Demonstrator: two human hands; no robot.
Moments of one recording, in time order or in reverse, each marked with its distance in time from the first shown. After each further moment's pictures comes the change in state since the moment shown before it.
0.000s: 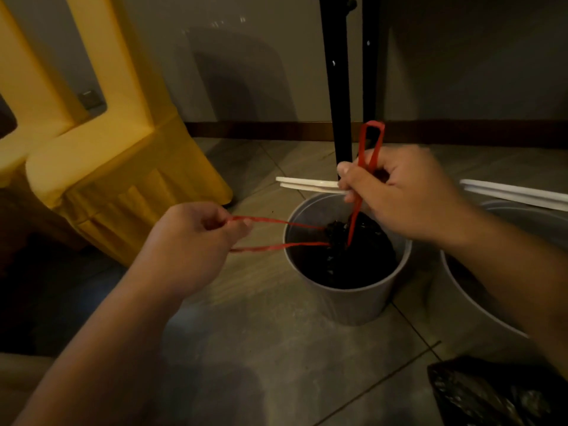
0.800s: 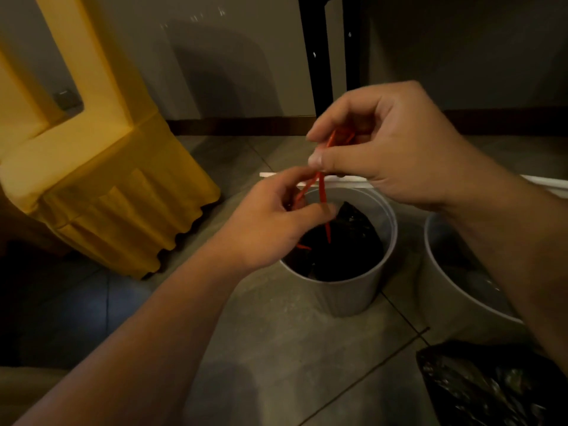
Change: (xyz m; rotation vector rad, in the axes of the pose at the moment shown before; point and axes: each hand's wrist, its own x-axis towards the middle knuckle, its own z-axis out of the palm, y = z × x) left_hand 0.018 0.044 0.074 -0.328 -0.477 0.431; right_hand 0.007 -0.039 -0.029 0.179 -0.086 -0.151
